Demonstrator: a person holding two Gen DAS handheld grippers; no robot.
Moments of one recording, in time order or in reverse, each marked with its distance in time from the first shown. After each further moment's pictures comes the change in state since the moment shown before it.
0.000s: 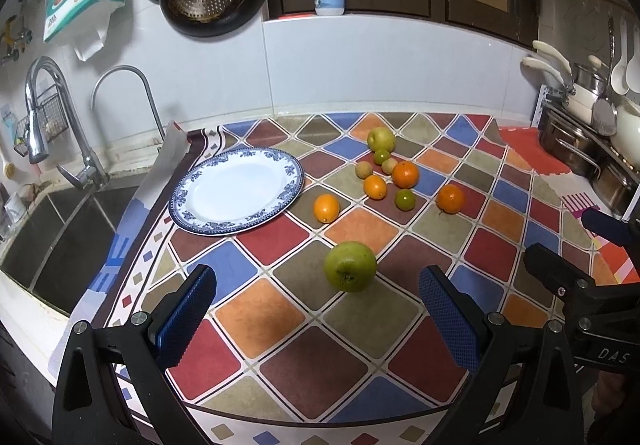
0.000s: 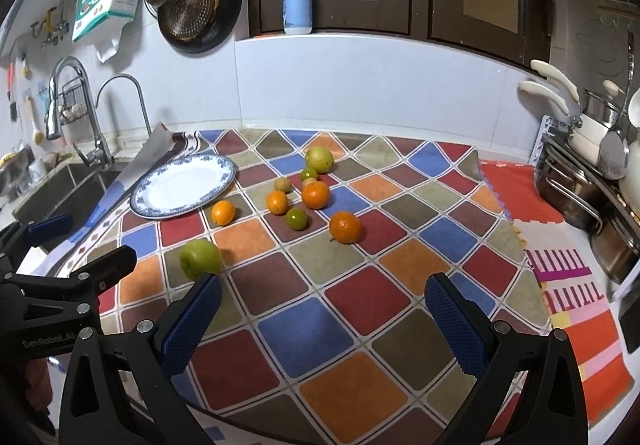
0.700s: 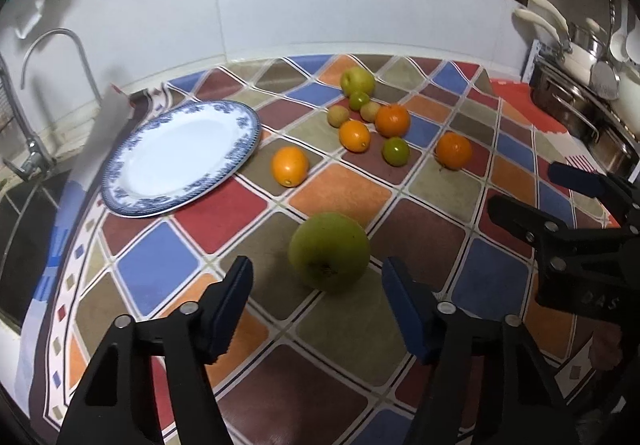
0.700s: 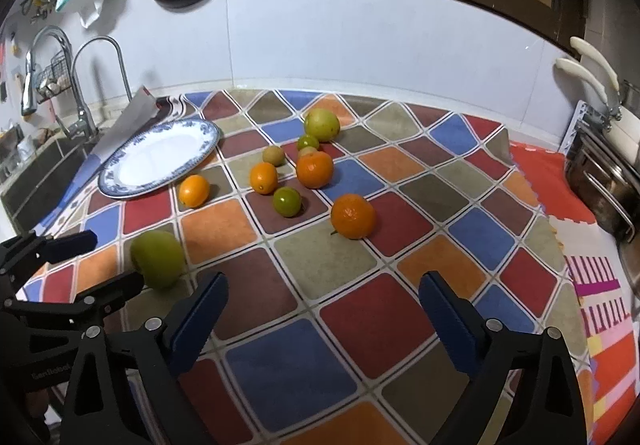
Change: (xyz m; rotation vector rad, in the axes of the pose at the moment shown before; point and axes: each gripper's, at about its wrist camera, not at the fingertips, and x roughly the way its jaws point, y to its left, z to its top) left arm 0.086 -0.014 -0.009 0.060 0.157 -0.125; right arm 0.089 -0.003 0.007 -0.035 0.110 0.011
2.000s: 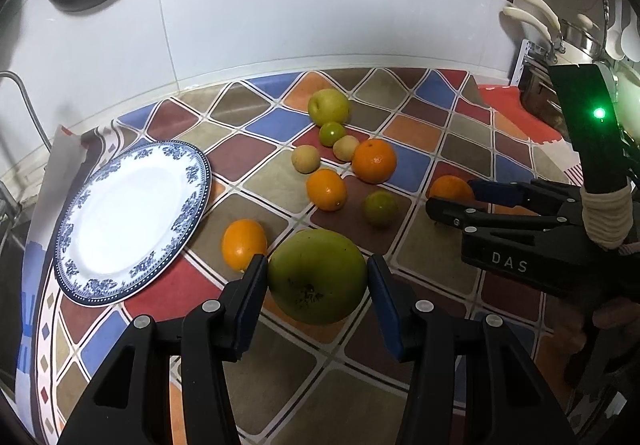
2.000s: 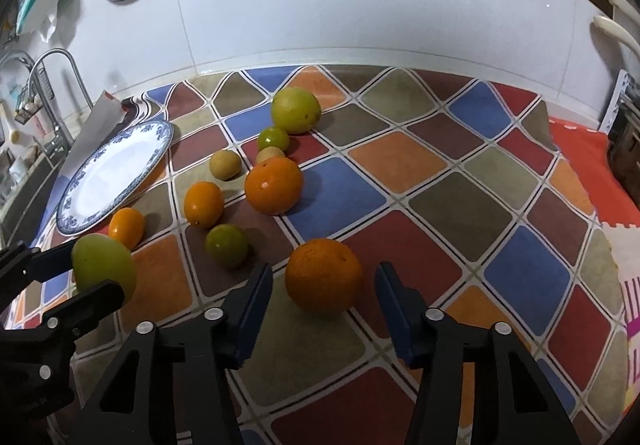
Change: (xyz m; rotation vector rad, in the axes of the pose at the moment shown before) left arm 0.047 -0.012 0.055 0.065 -0.029 -0.065; right arm 0.098 -0.038 0.036 0.071 0.094 0.073
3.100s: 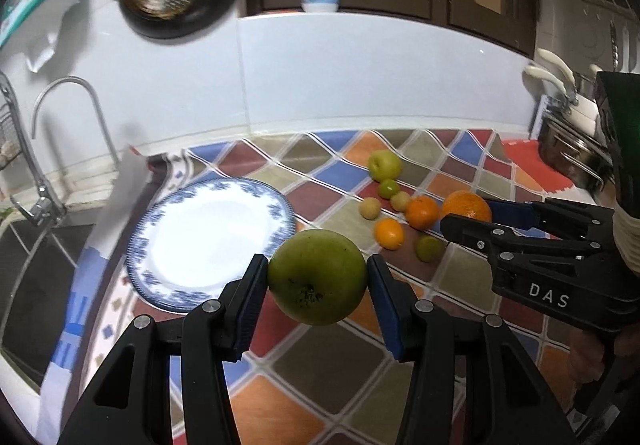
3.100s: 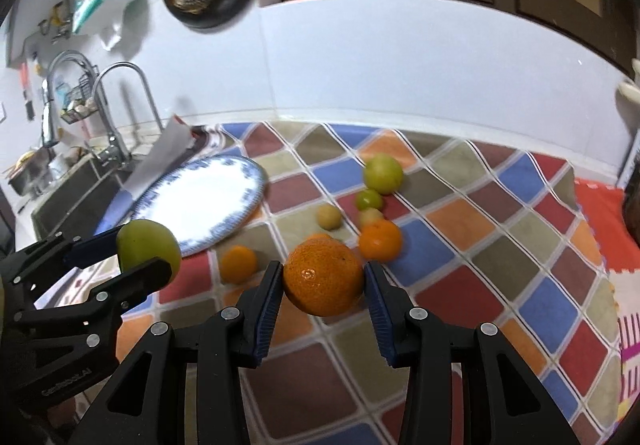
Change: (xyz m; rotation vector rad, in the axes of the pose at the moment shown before) left arm -0.069 0.054 -0.003 -0.075 -0.174 0.101; right arm -0.060 0.073 0.018 -0.095 -0.143 0.114
